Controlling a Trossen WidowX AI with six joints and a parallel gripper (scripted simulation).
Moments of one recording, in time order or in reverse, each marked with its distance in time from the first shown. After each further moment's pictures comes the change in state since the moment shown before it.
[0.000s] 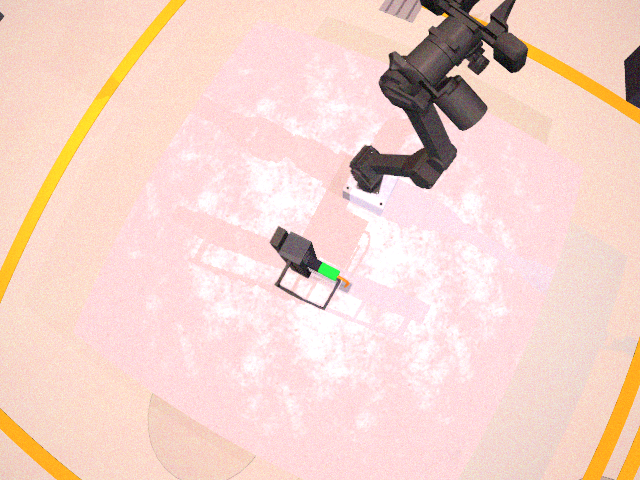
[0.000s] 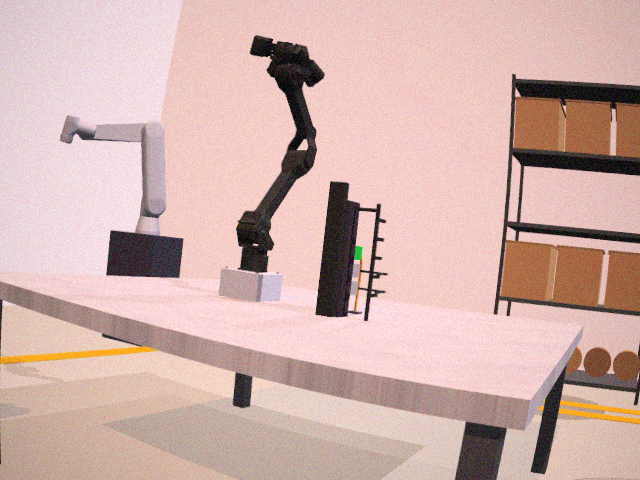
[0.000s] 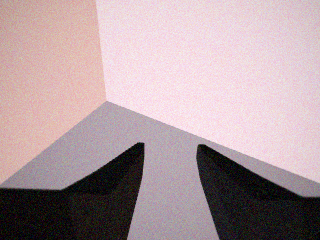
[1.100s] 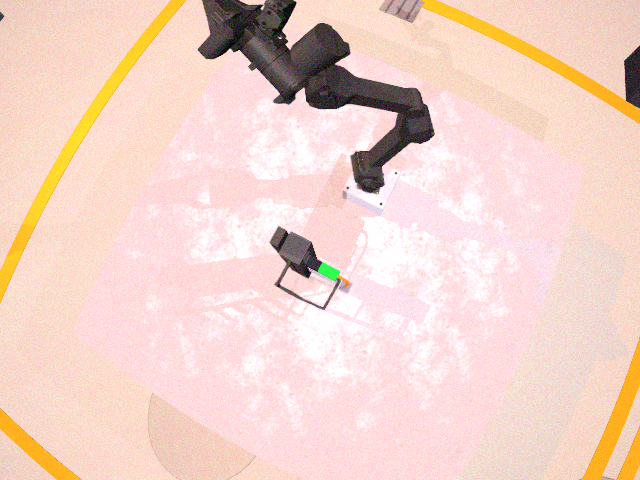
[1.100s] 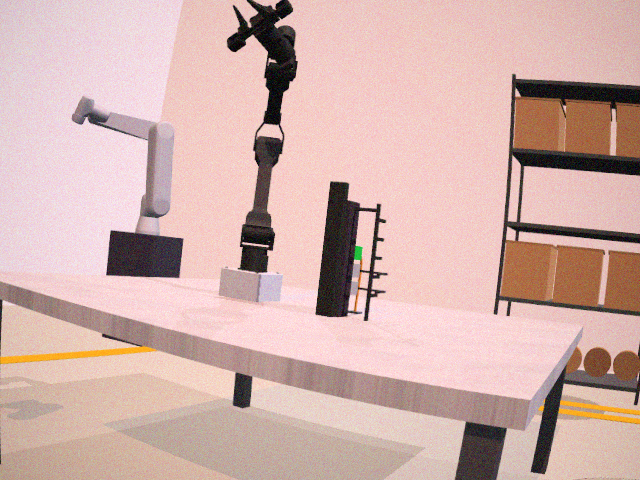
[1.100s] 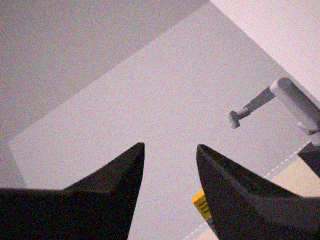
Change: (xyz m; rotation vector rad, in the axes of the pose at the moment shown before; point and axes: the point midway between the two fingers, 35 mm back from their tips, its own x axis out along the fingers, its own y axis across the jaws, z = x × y) arm -0.268 -0.263 -0.099 -1.124 1.487 -0.396
